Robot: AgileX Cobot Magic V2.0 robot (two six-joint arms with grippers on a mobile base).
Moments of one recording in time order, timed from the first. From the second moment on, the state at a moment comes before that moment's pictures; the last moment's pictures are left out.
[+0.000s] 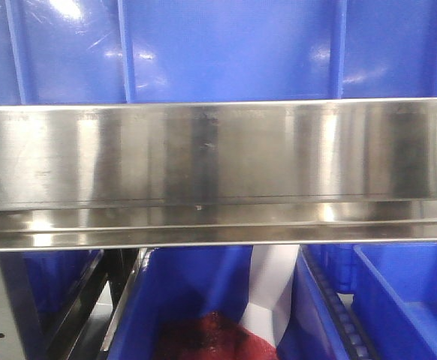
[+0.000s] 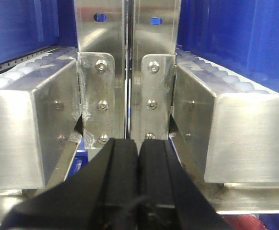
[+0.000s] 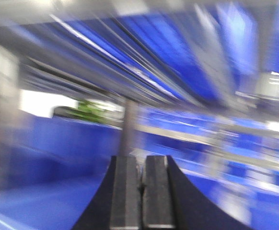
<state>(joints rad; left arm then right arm) -0.09 -0.02 0.03 -0.04 0.12 0.03 0.36 0.40 -0.86 0.46 0.19 -0.47</state>
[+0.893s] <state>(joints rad) -0.09 -0.02 0.03 -0.04 0.12 0.03 0.10 0.07 -0.16 0.10 0.10 -0.03</state>
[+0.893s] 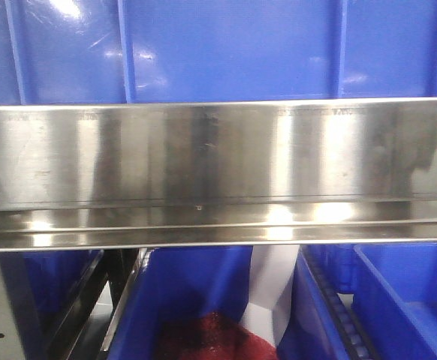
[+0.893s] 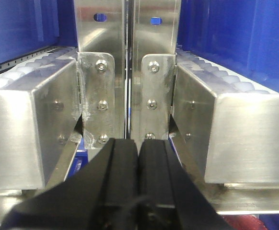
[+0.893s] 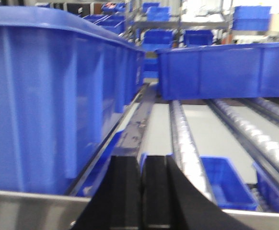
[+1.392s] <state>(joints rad) -0.09 -0.02 0.03 -0.04 0.12 0.03 0.03 0.00 -0.04 0.10 0.03 -0.02</state>
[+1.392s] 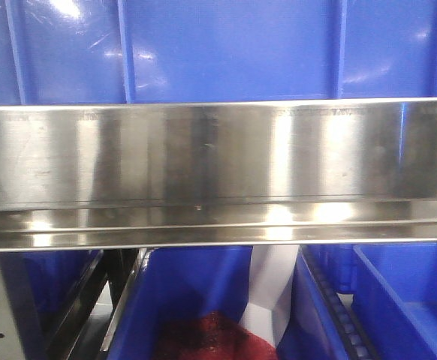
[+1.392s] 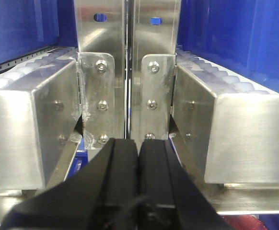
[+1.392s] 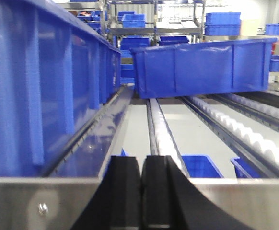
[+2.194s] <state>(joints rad) -0.09 -0.02 0.03 -0.04 0.12 0.03 0.04 -0.01 0.03 0.00 -0.03 0.03</state>
